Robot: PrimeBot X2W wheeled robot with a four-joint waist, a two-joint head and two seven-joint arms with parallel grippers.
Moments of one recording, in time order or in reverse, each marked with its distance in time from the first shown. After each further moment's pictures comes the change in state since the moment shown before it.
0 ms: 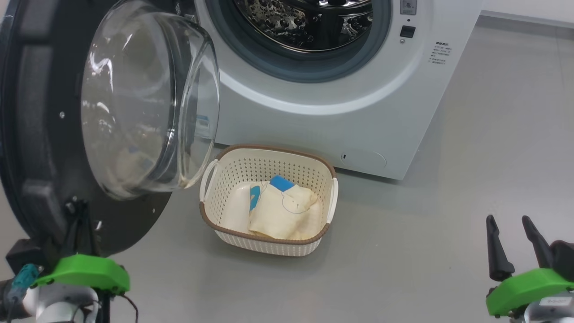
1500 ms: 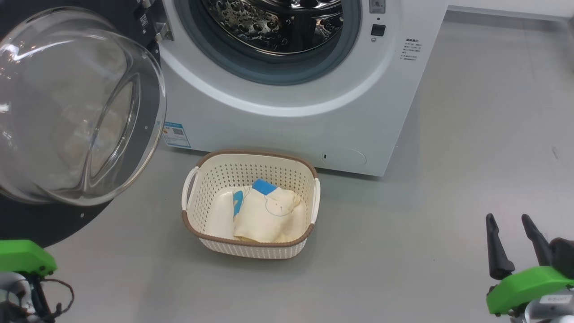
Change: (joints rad) left arm -0.179 0.043 0.244 0.391 0.021 -0.003 -0.079; right arm -0.013 0.000 0.002 0.005 -0.002 0.000 0.012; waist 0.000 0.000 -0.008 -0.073
